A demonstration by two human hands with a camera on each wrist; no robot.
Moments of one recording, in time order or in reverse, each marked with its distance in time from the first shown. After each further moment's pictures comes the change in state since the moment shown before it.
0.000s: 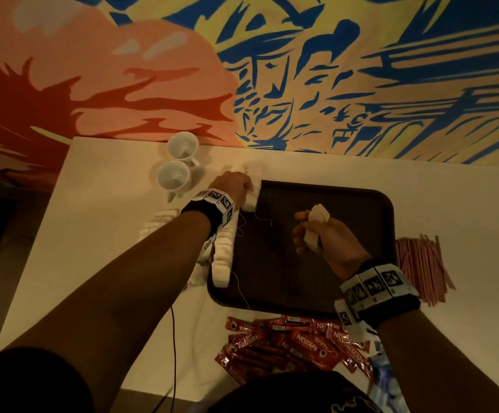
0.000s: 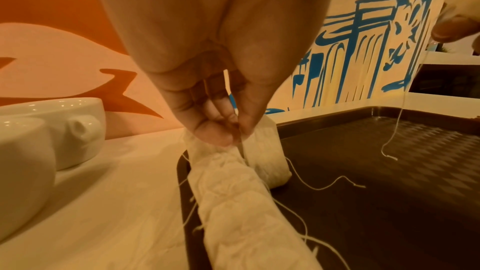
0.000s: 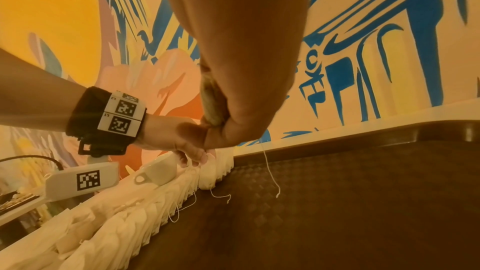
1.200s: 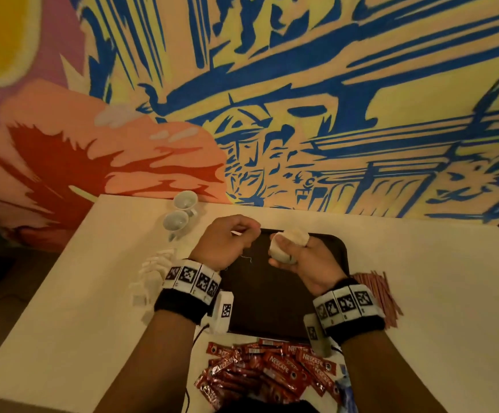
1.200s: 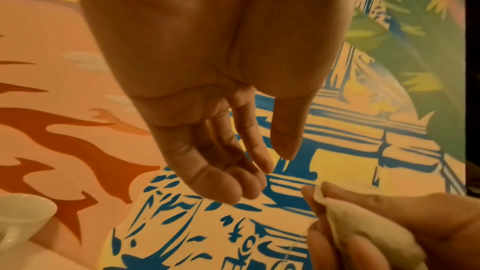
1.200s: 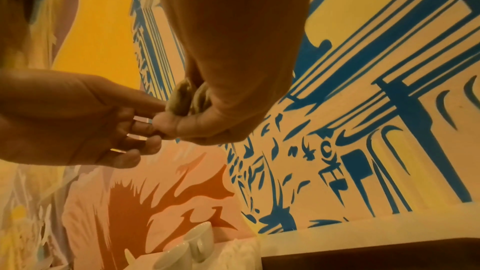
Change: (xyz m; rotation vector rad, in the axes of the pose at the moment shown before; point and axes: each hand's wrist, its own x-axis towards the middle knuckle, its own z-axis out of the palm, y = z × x) left_hand -0.205 0.112 -0.079 -0.834 0.264 0.146; right_hand -0.111 -0.031 -0.003 0.194 -0.101 -0.279
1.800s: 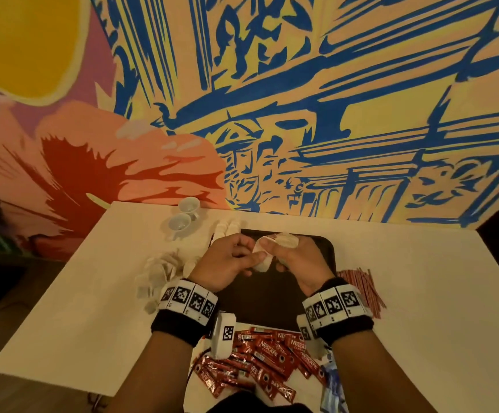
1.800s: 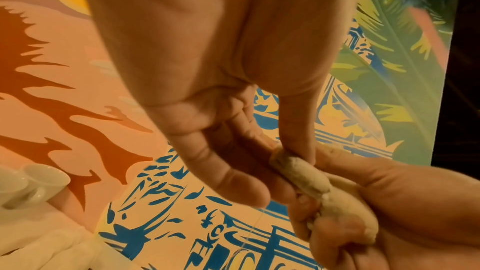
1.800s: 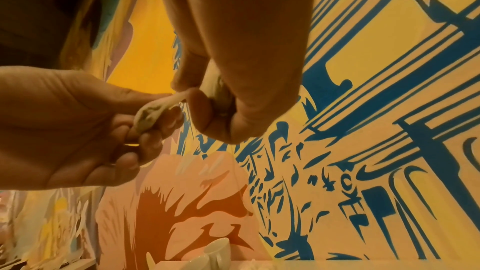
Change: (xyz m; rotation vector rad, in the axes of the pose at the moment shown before) left_hand -0.098 0.028 0.028 -0.231 -0.106 -0.041; right_hand -0.075 0.003 -0.005 -0.263 -0.055 -0.247
